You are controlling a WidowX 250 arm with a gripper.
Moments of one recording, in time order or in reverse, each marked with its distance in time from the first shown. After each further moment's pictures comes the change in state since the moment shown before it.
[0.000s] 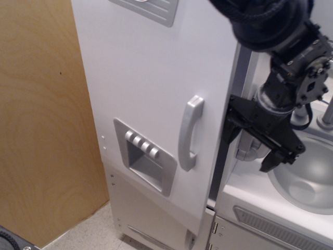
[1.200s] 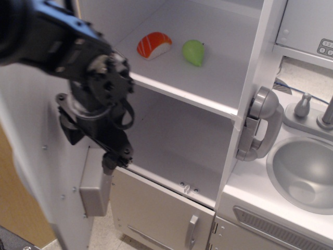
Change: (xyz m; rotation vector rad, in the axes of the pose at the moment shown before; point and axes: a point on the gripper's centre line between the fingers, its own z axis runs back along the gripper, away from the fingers) arm -0.122 0.131 0.013 0.105 0.007 0.094
